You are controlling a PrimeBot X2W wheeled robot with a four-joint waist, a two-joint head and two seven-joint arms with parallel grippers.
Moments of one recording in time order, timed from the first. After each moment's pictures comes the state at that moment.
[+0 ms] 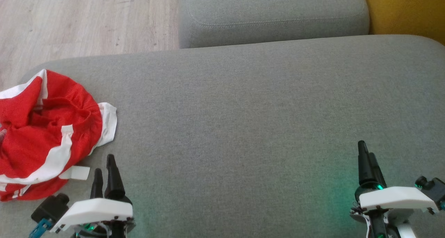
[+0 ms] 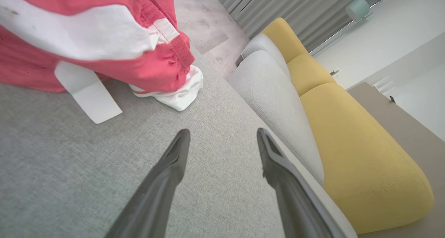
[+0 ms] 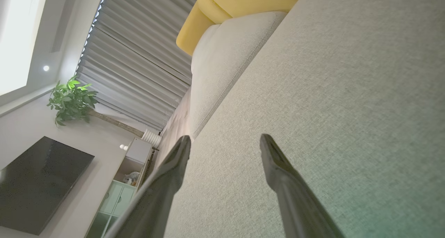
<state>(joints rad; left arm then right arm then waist) 0.00 0.04 -0.07 0.22 -0.94 0.00 -0.04 0.01 -0.04 -0.01 0.29 0.98 0.13 -0.04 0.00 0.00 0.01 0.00</state>
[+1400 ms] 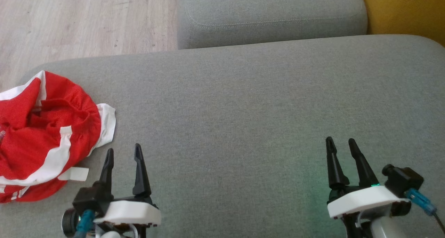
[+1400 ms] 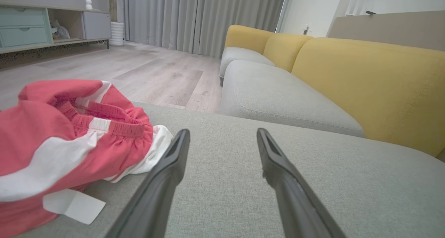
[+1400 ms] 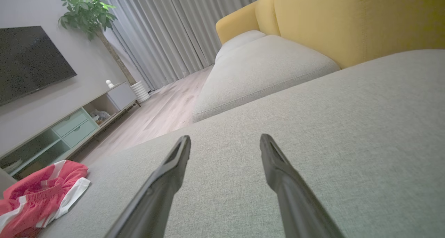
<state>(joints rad) 0.01 0.11 -0.25 0.14 -0.40 0.16 -0.16 0.01 -0.04 0.10 0.24 0.43 0.13 -0.16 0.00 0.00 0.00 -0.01</state>
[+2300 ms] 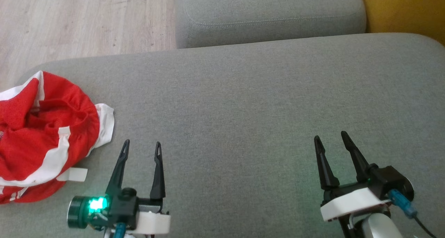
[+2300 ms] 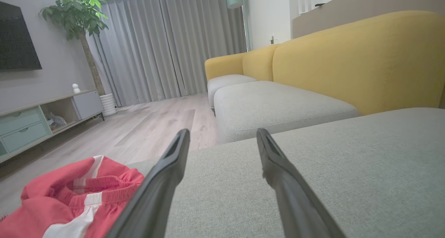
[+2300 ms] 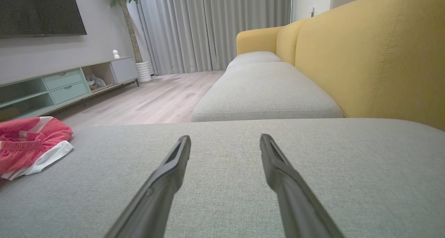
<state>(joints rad) 0.01 0.14 -0.33 0.10 -0.07 0.23 -0.24 -0.01 -0.04 0.12 0.24 0.11 0.13 -0.24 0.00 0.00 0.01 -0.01</state>
